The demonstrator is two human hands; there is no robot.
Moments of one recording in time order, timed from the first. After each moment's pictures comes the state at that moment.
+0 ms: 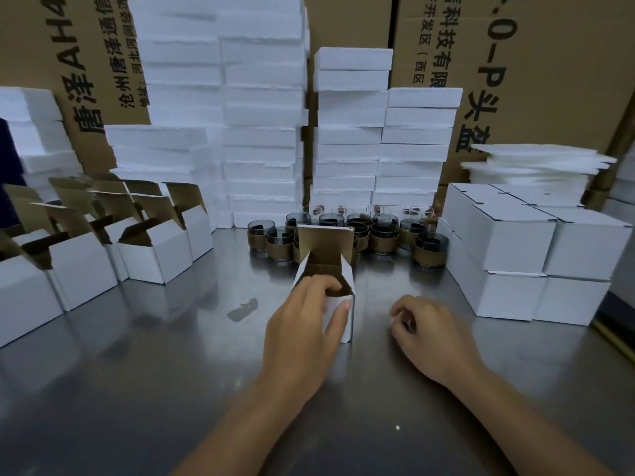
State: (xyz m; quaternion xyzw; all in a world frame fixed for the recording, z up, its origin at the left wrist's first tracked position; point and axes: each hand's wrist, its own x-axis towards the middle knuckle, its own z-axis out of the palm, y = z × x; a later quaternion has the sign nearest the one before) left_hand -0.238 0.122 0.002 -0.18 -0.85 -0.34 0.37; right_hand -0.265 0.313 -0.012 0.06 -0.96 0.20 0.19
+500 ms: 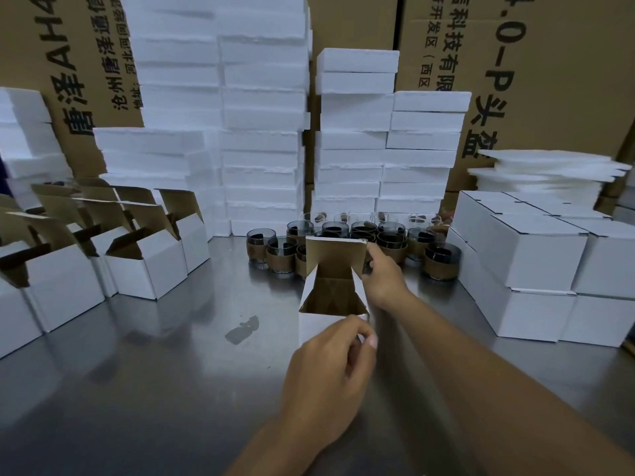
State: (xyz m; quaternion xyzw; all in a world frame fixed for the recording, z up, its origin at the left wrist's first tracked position) left_hand -0.251 0.128 -0.015 -0.25 -0.84 -0.42 0.23; right_hand -0.391 0.255 0.013 0.02 -0.91 0.40 0.12
